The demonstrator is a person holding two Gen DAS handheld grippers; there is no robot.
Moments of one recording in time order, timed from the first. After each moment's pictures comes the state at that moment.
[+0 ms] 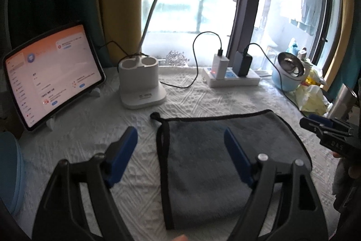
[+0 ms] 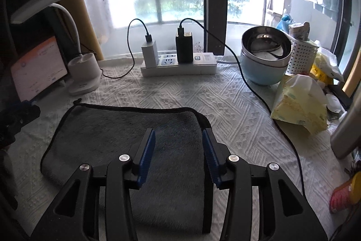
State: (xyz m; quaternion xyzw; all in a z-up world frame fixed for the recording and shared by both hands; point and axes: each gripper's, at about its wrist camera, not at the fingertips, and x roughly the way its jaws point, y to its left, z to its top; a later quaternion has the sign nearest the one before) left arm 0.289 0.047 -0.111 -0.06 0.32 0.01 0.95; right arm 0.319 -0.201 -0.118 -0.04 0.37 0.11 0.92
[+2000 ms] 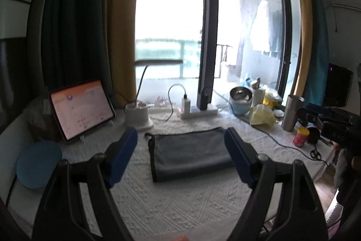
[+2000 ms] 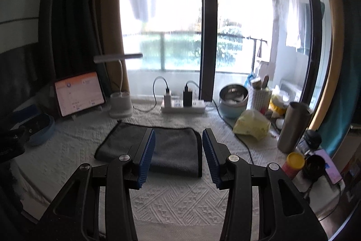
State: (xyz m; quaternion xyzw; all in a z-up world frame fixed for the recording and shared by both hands) left arm 0.078 0.009 -0.014 -0.03 0.16 -0.03 0.99; right arm 0.090 -0.215 -0.002 -0.05 0.20 0.11 0.97
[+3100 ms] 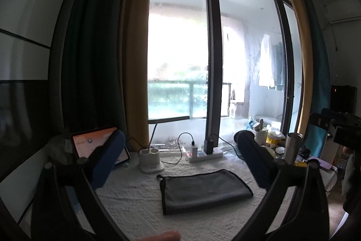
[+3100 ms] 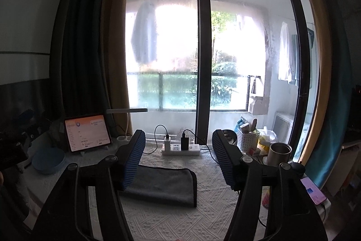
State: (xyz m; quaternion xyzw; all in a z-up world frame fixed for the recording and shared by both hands) left arm 0.022 0.012 0.054 -0.02 0.04 0.01 1.00; right arm 0.032 -0.219 0.073 -0.04 0.09 0.10 0.99
